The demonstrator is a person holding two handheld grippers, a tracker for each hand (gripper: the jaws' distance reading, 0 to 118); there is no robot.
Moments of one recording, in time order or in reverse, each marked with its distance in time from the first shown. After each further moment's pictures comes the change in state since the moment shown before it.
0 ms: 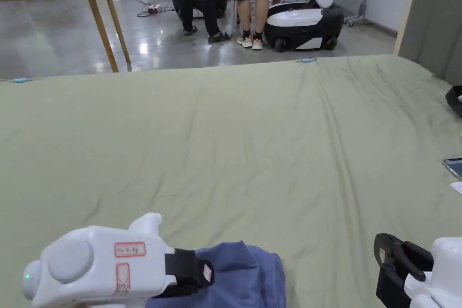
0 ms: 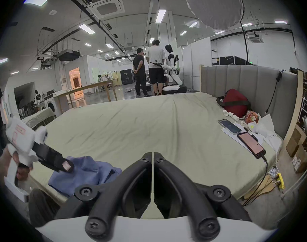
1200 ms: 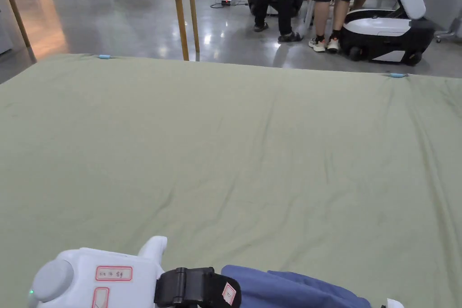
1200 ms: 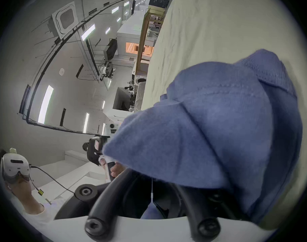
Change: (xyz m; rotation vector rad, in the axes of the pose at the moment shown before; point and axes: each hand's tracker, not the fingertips) left arm -0.131 0.006 0.050 0.007 -0.292 0.148; right arm -0.028 -0.102 -0.202 -0.761 1.105 -0.732
